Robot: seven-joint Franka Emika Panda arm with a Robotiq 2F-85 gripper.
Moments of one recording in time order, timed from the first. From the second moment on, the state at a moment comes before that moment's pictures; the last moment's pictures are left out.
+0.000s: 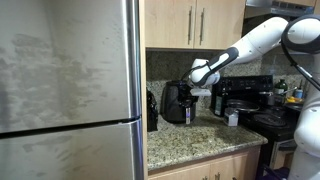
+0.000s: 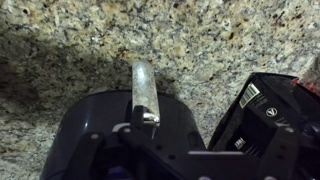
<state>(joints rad) 0.15 0.02 0.13 -2.21 0.05 2.55 0.22</state>
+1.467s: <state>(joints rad) 0.15 0.03 0.13 -2.21 0.08 2.73 0.24</state>
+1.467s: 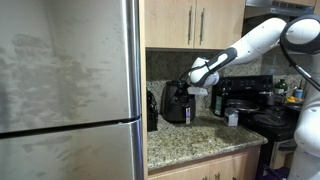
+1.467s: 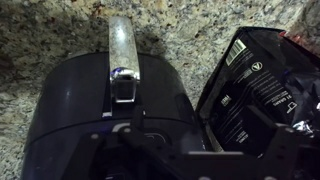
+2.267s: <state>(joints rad) 0.15 0.03 0.13 -2.21 0.06 2.70 0.28</state>
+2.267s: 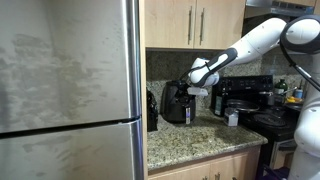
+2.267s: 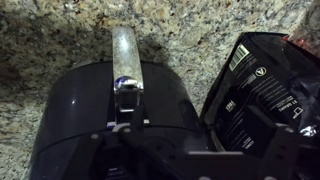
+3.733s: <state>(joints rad) 0.15 0.03 0.13 -2.21 0.06 2.61 0.30</state>
